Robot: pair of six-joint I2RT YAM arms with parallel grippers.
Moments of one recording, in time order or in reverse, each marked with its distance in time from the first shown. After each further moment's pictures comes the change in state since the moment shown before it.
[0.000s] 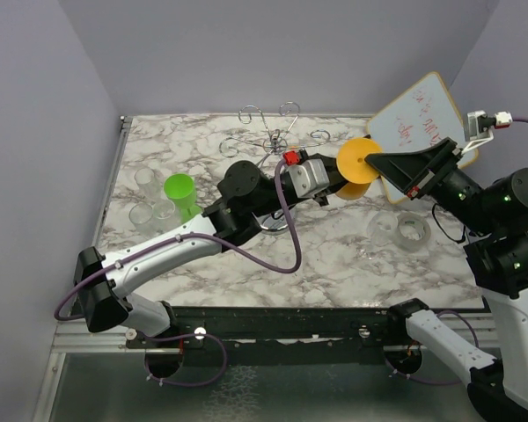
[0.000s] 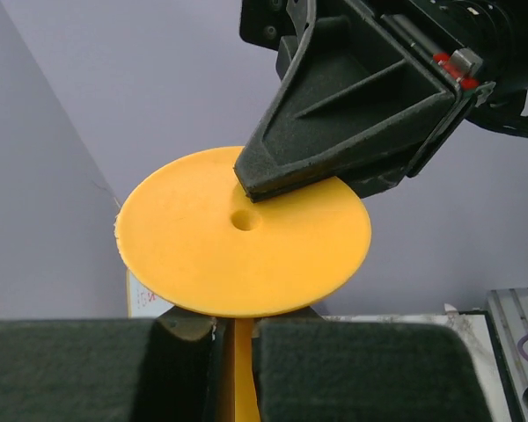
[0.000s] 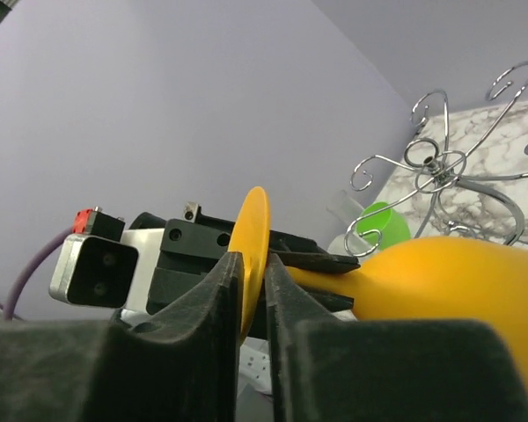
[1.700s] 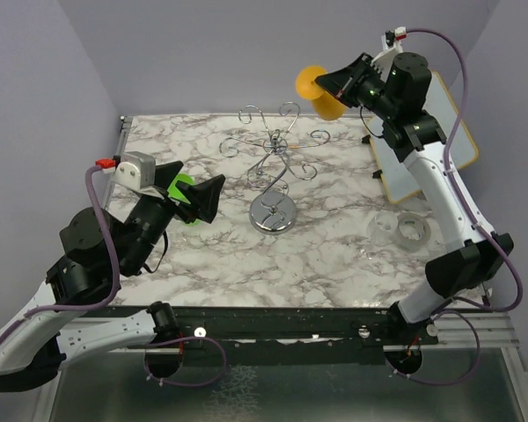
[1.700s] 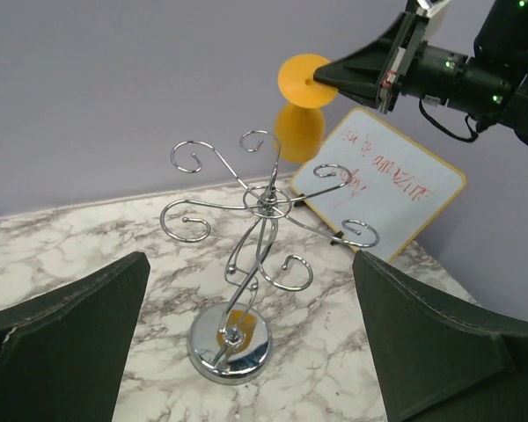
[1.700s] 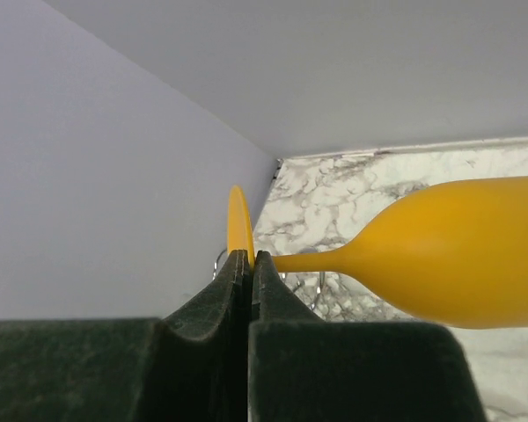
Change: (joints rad) left arm 0.000 -0.724 -0.092 -0.882 -0.857 -0.310; right arm 0.000 0.752 0.385 0.105 0.204 -0.193
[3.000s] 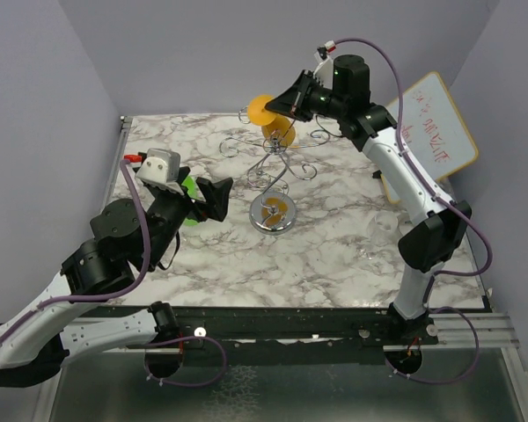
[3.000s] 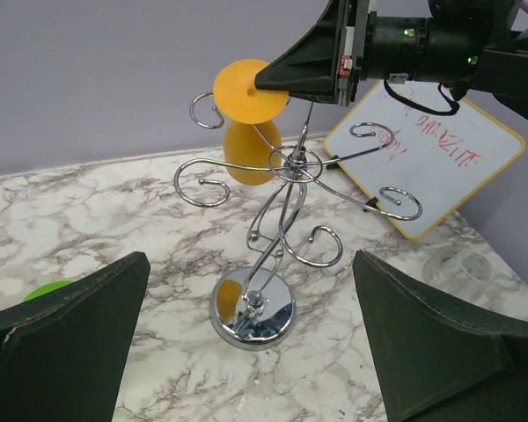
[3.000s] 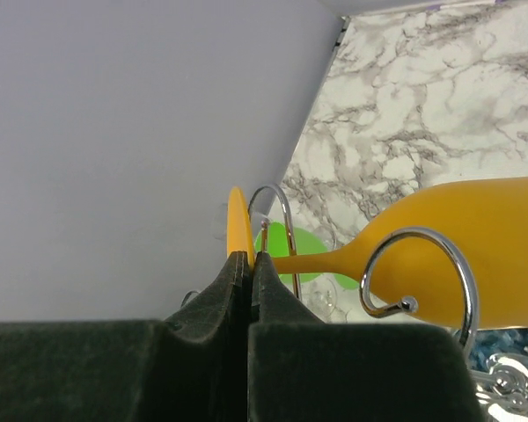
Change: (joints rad) left arm 0.000 0.065 -0.006 -0.093 -0.082 -0.042; right arm 0.159 0.305 0.244 -0.102 -0.198 0.059
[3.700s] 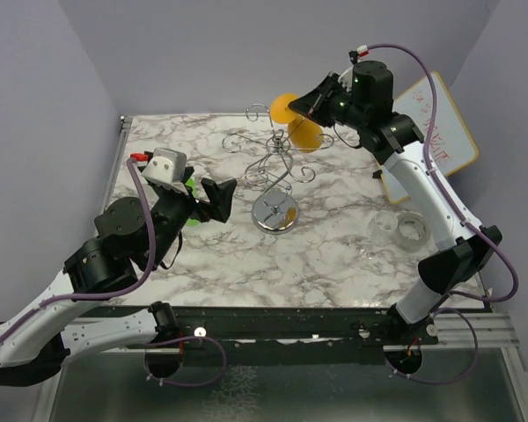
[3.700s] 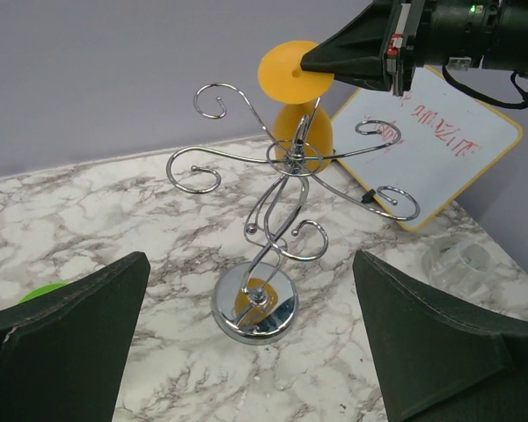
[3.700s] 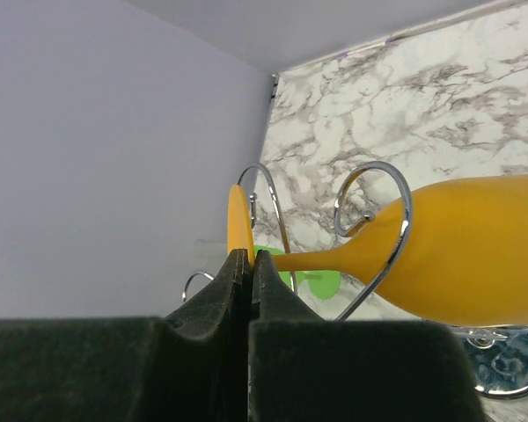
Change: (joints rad) left arm 0.000 0.014 0.001 -0.005 0.019 0.007; right arm 0.004 -0.204 -0.126 -0.118 0.268 0.047
